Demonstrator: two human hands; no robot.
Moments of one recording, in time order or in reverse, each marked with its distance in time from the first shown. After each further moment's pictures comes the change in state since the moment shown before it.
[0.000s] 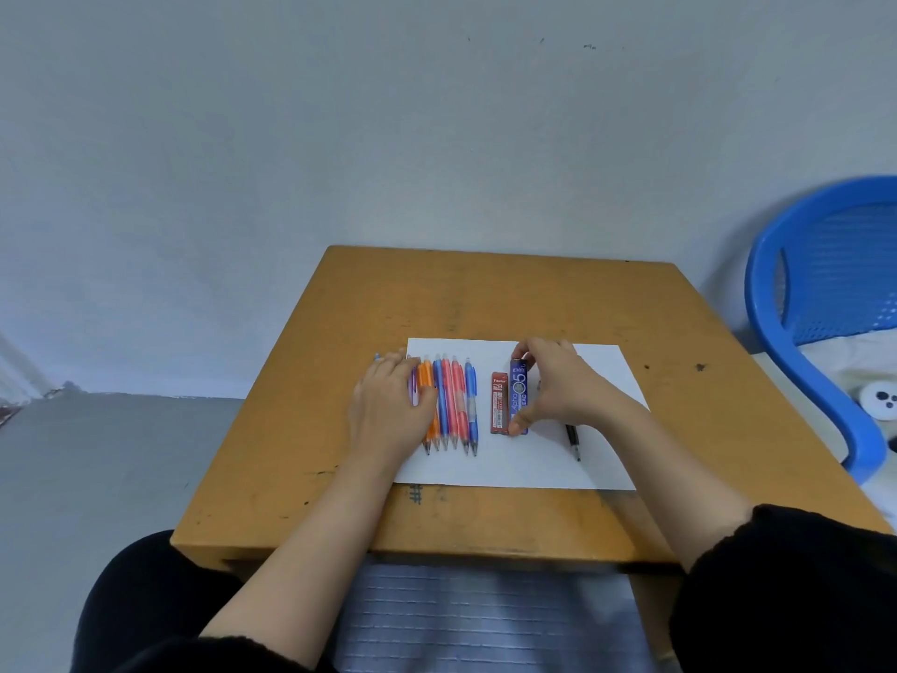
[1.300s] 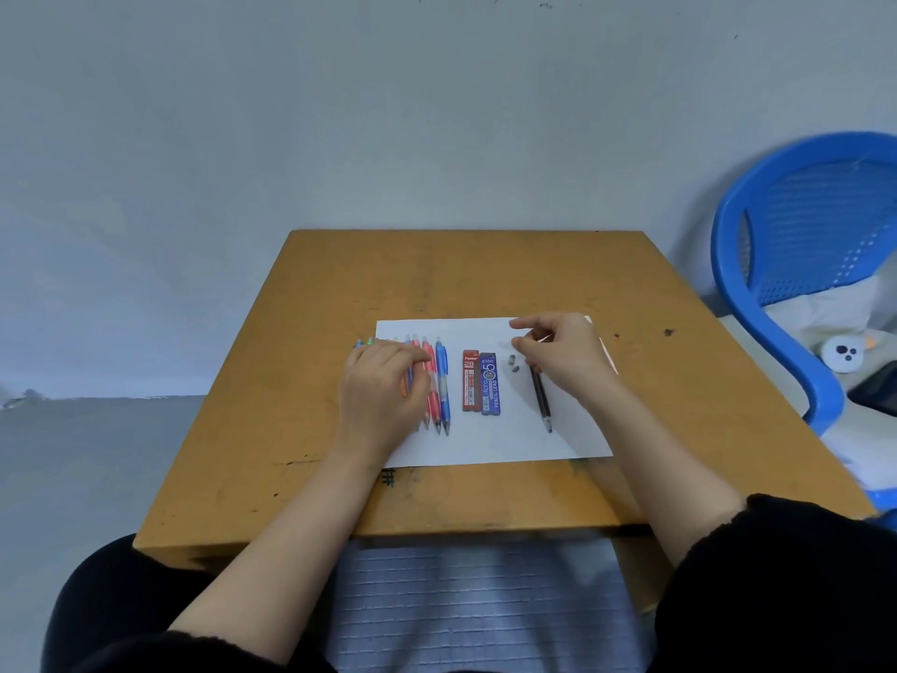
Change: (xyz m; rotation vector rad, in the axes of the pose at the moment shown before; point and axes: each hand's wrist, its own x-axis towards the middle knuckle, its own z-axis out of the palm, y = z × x) left_hand -0.008 0.018 0.005 -0.091 0.246 0.388; right_hand -0.012 0.023 0.002 0.501 0.376 0.110
